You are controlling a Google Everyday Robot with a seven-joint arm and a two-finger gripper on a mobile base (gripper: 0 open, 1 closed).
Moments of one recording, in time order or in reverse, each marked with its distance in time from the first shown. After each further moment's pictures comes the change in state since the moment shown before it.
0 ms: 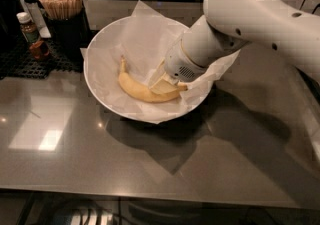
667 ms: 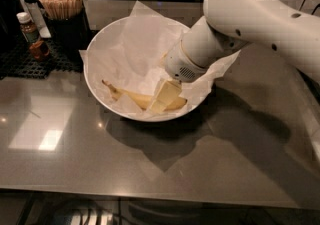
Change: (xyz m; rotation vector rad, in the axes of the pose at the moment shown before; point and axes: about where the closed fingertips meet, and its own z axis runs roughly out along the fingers) arm 0.000 0.000 0.000 0.000 0.000 0.000
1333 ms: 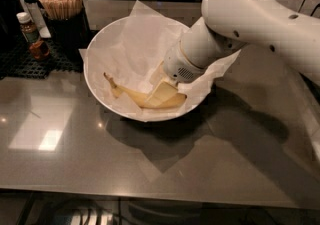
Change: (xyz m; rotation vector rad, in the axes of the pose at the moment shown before) arm 0.000 0.000 0.004 0.002 0.000 0.005
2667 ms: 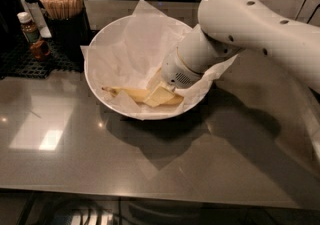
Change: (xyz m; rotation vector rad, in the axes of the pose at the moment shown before) arm 0.004 0.009 0.015 -0.057 -0.006 0.025
